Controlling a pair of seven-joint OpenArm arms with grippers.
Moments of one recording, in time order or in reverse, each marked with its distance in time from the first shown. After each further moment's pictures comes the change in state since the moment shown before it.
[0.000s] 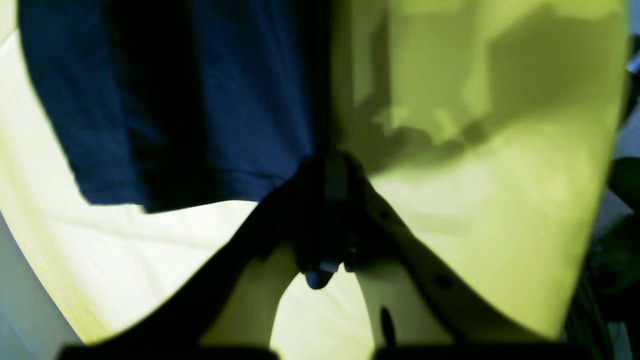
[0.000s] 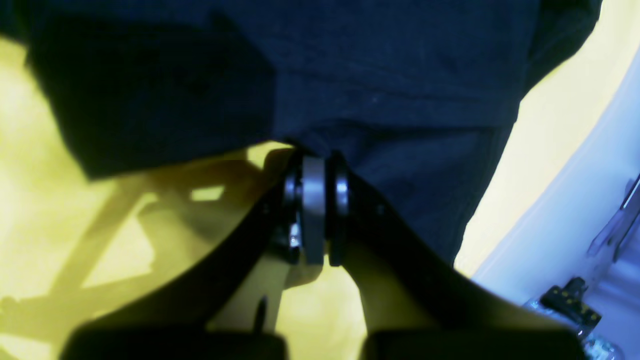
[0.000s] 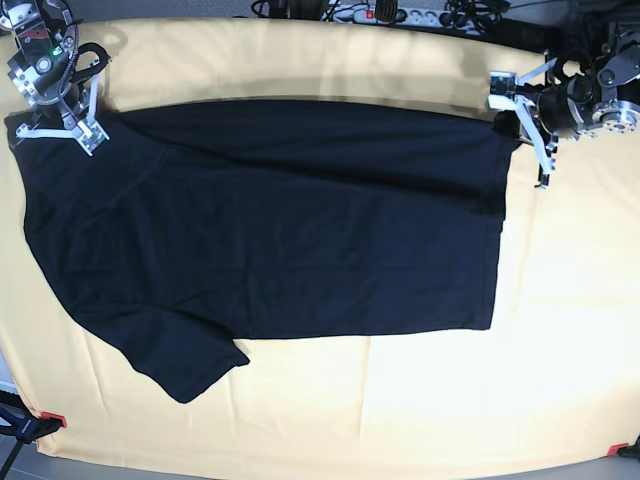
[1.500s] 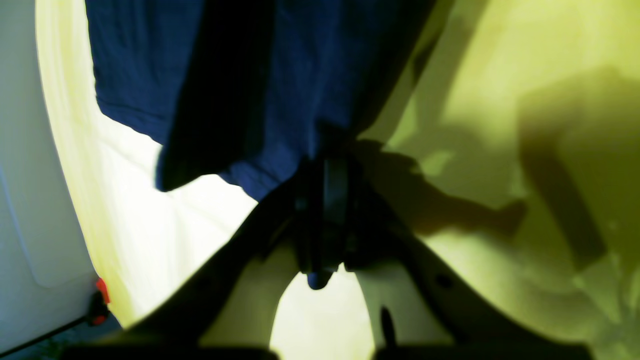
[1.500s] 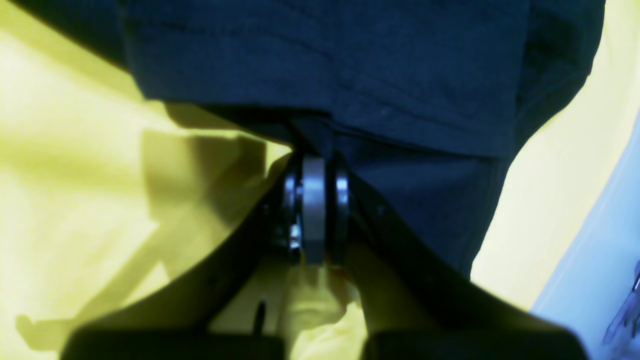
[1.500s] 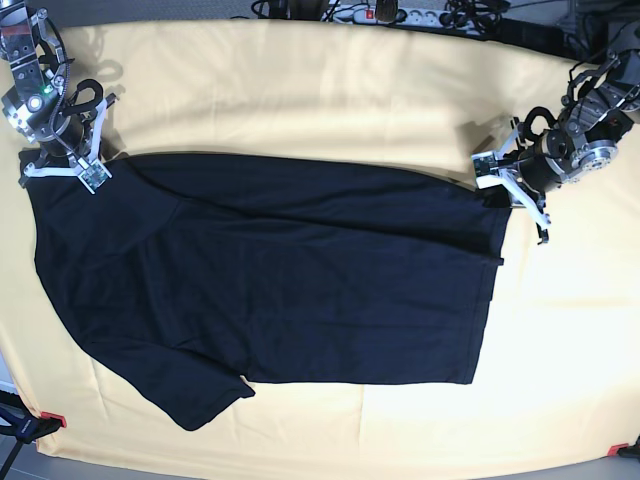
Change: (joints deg) left arm -10.0 17.1 0.0 -18.7 3.6 9.0 -3.9; right arm 10.1 -1.5 0.1 -7.7 2.7 5.1 14.1
